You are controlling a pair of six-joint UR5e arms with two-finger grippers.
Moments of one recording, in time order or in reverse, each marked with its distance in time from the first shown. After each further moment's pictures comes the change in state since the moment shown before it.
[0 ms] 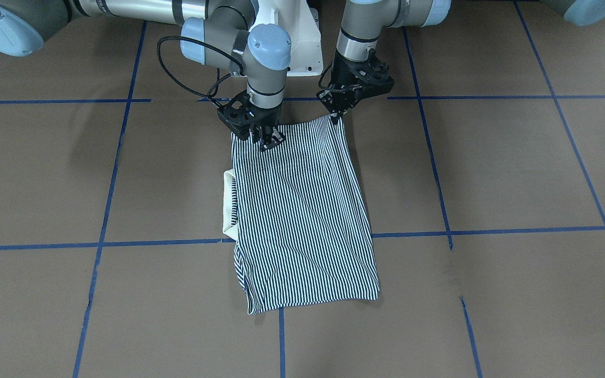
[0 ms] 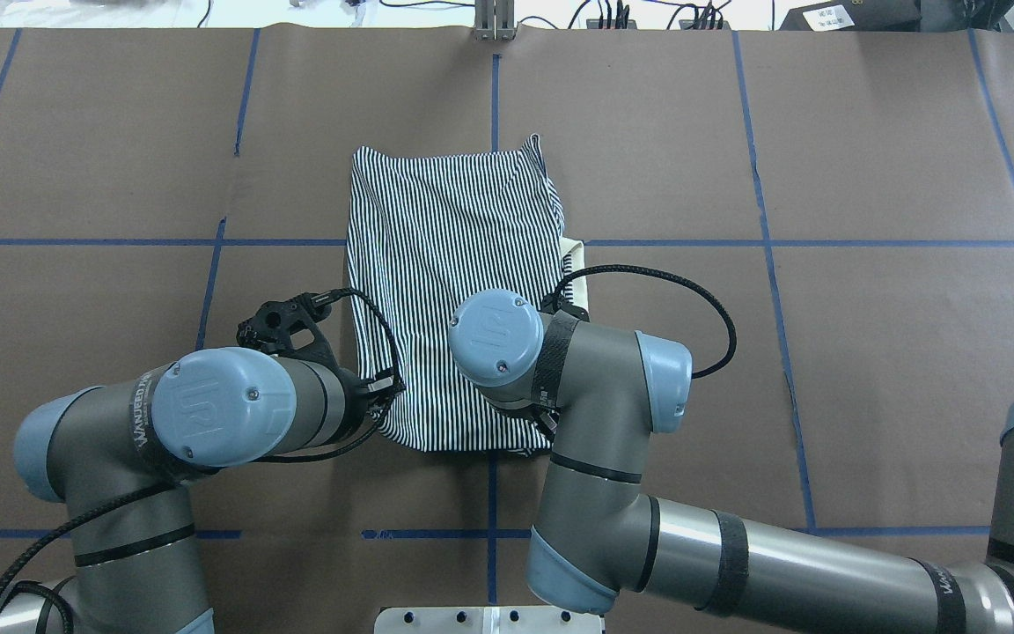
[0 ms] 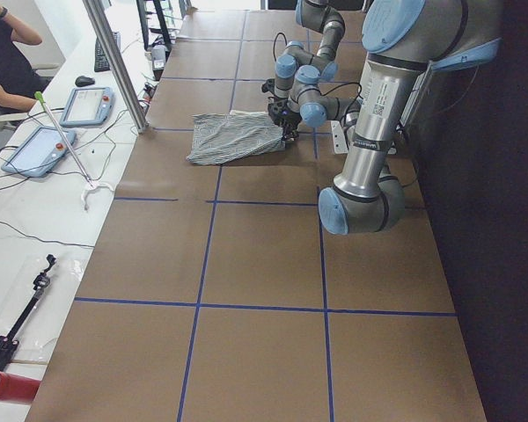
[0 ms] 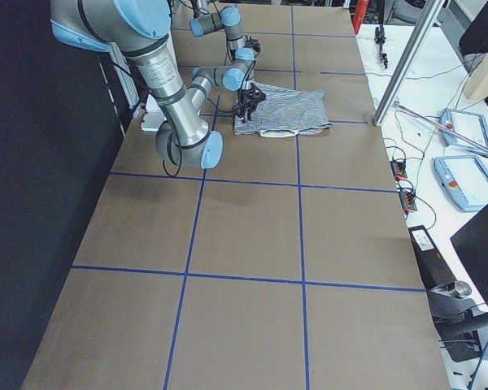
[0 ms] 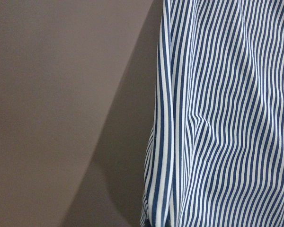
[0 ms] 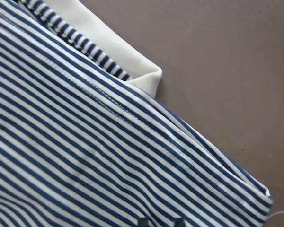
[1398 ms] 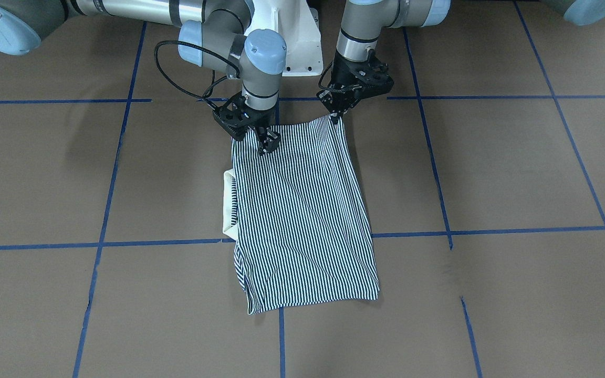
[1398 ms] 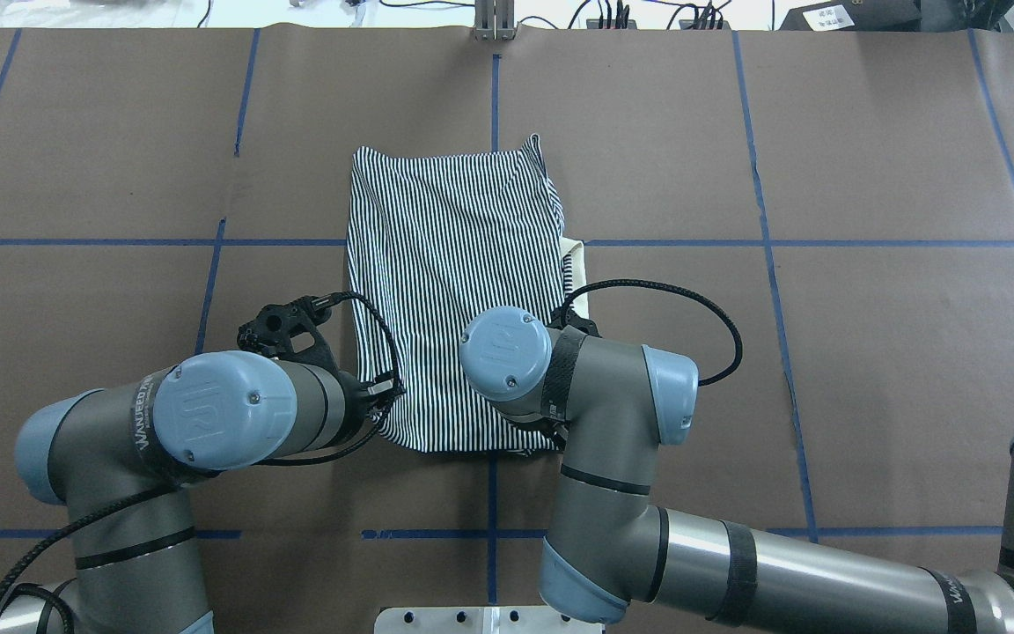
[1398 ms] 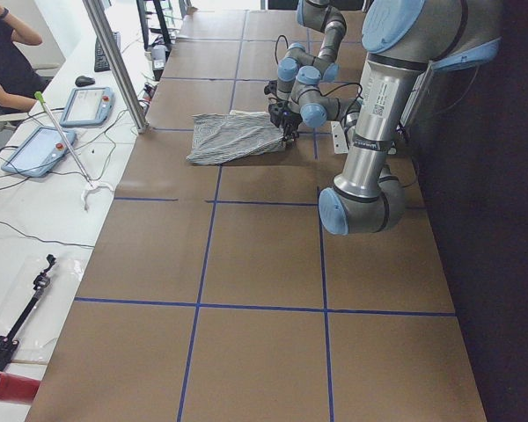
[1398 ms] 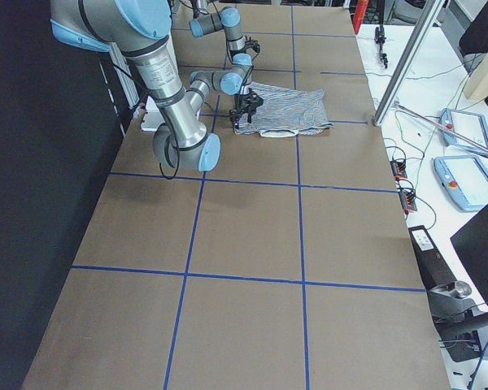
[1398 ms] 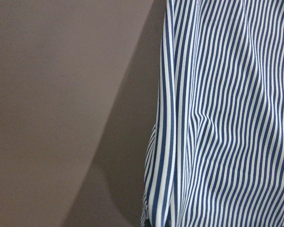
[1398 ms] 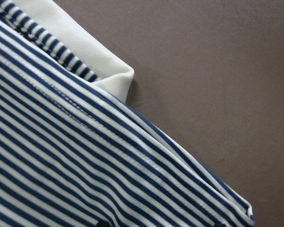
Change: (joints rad) left arm 0.005 0.003 0.002 -0.002 0.001 0.000; right arm -0.015 -0.029 -0.002 -0.013 -0.001 -0.055
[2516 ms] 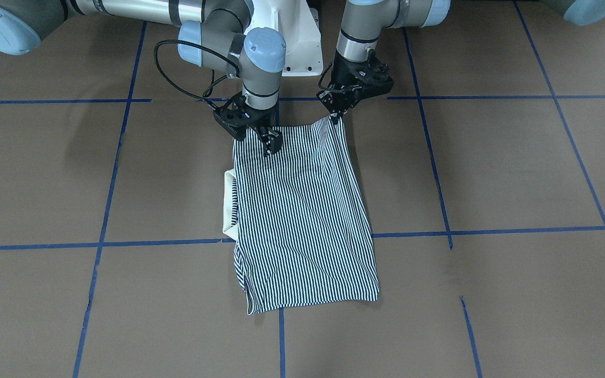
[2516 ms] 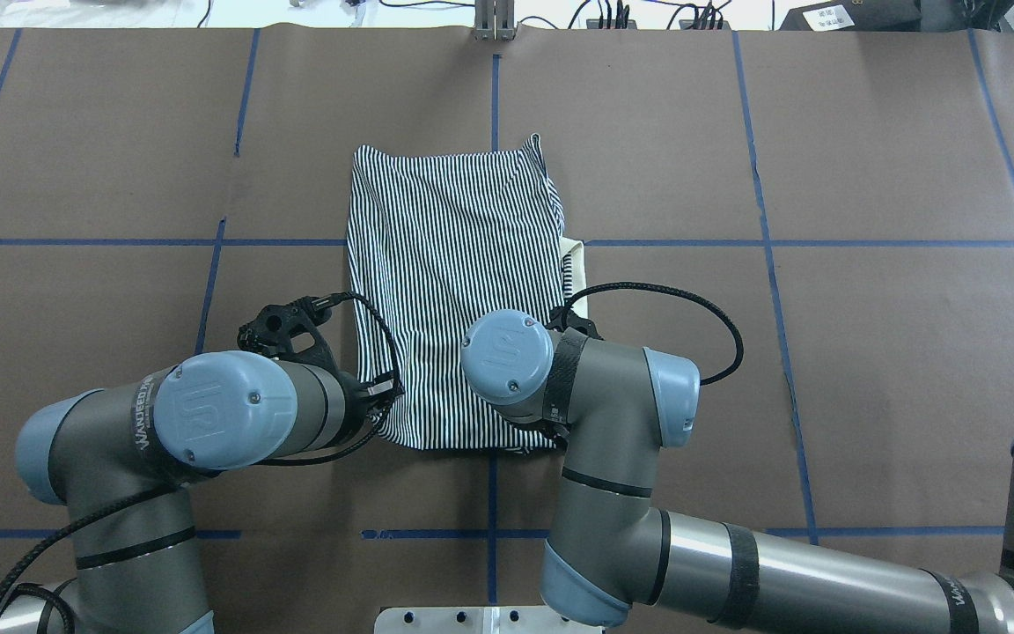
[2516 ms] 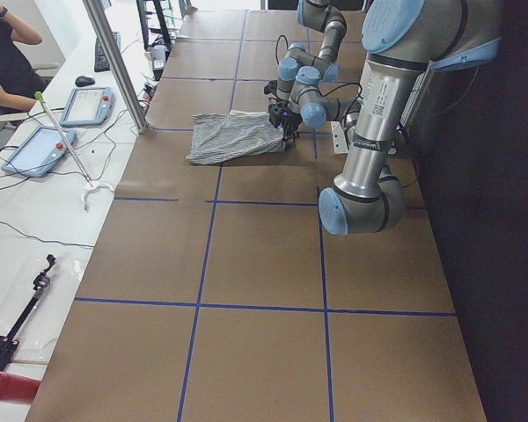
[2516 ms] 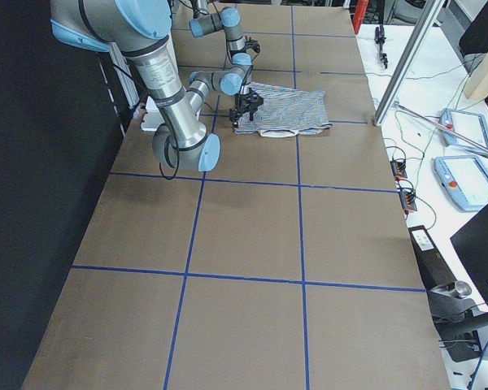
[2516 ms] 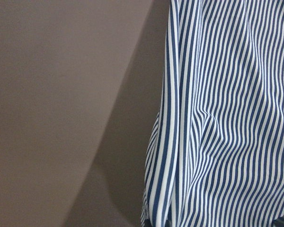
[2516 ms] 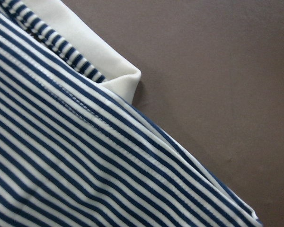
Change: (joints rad) left arm 0.000 0.000 0.001 0.001 -0.001 0.000; right arm -0.003 -0.005 0.005 0.016 -0.016 -0.003
